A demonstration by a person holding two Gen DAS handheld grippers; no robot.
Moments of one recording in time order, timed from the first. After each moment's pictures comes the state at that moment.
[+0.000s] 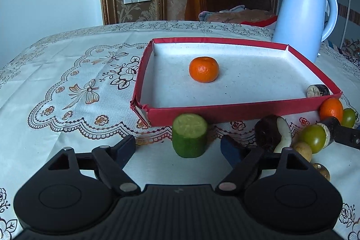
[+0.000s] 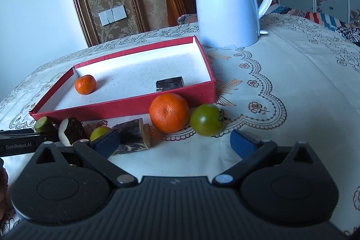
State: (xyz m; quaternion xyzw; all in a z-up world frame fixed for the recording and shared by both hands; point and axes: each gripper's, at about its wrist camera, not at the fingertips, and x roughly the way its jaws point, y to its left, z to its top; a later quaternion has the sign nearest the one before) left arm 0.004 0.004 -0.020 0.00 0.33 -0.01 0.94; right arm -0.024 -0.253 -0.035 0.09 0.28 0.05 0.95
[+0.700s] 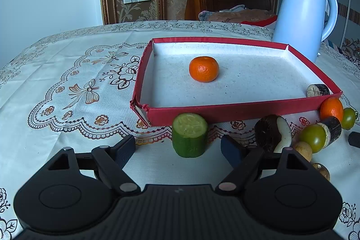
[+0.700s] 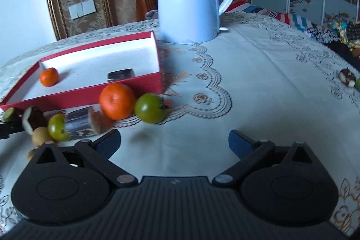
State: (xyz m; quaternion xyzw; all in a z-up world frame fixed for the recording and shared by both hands) left arm 0.005 0.002 -0.020 0.01 0.33 -0.01 0.94; right arm -0.036 -0.280 -0.036 0.06 0.30 -0.04 0.95
